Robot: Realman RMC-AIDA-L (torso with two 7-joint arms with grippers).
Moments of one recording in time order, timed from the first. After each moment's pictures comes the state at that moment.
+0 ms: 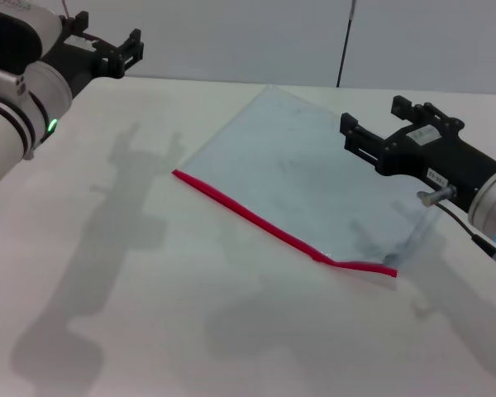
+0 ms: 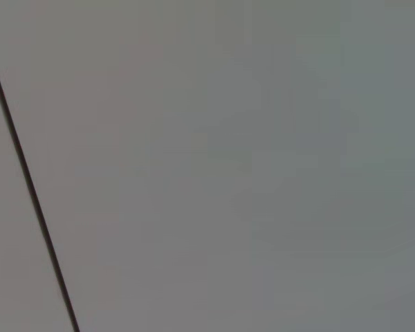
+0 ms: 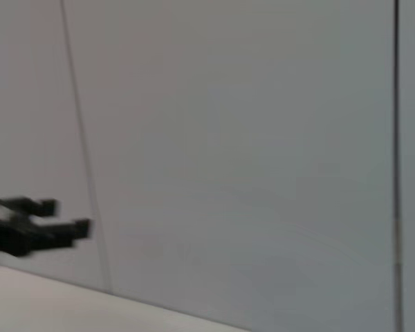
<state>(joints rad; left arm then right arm) -0.36 -2.03 1.63 1.04 -2.89 -0.12 2.73 0.12 1.90 -2.12 -1.45 -0.37 -0.07 0.91</state>
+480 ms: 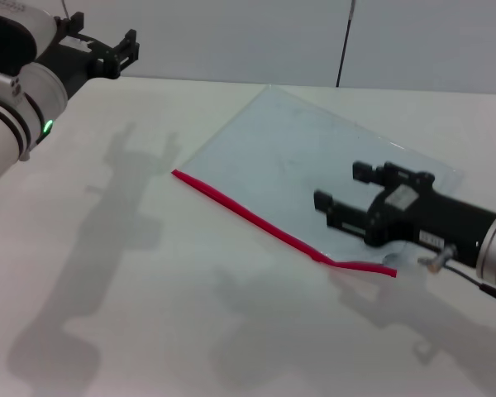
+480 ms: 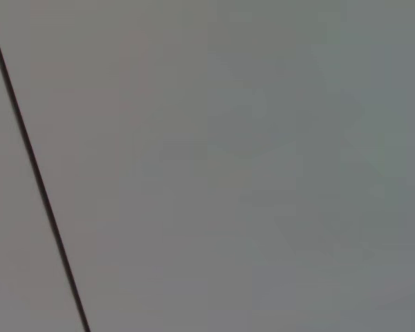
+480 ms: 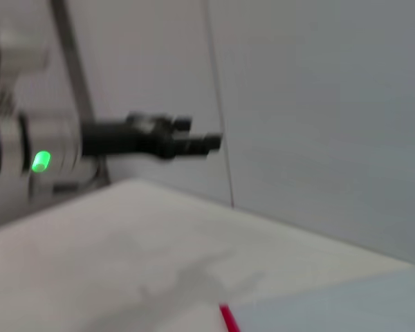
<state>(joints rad) -0.35 -2.03 1.62 1.04 -2.89 -0.13 2.73 0.24 1.64 -2.36 -1.45 -0.30 -0.19 1.06</state>
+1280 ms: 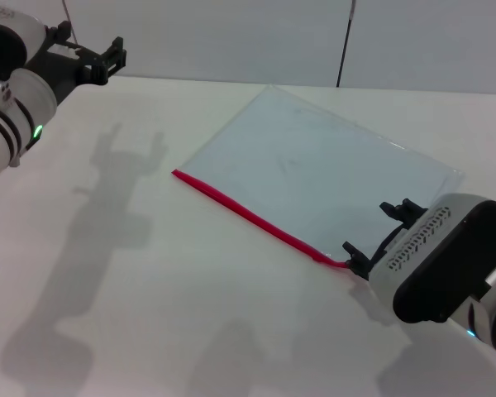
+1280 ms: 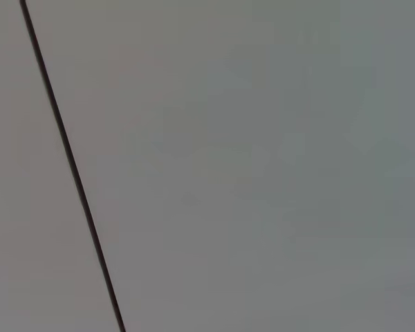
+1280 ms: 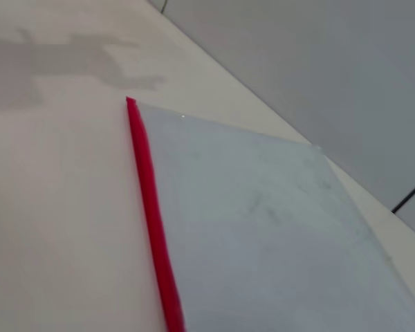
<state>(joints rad) -0.35 -2.02 1.60 1.01 -2.89 -0.12 2.73 0.24 1.82 -2.49 -1.58 -0.38 0.59 0.56</state>
